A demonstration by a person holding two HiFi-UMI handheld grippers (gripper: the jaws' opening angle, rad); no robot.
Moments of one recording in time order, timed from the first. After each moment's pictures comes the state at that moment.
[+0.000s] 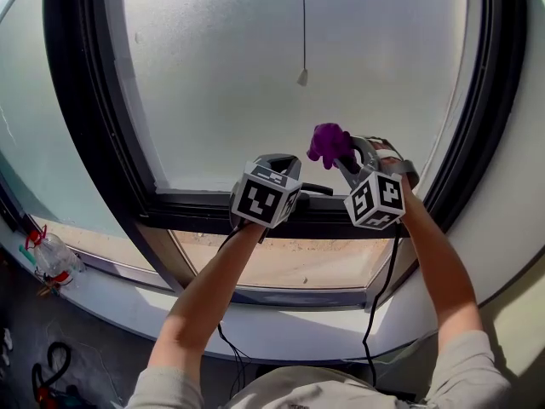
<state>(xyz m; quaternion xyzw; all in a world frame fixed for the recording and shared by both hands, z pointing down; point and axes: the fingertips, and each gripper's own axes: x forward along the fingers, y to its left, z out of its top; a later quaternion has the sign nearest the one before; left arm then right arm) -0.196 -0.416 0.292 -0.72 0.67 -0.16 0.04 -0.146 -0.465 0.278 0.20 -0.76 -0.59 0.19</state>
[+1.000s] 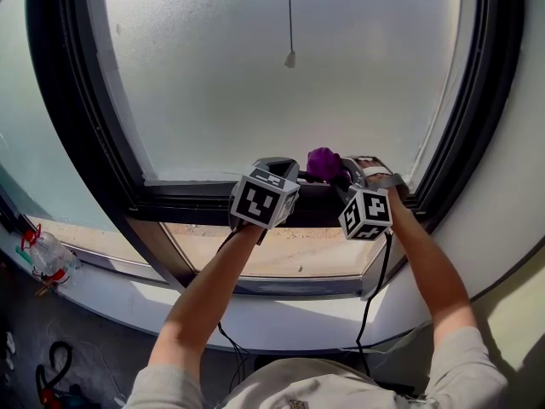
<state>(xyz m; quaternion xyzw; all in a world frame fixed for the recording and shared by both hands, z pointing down) -0.176 -0.428 0.336 -0.74 0.65 -0.17 0.01 -0.129 -0.479 0.381 0.16 -0.75 -0.58 0.27</state>
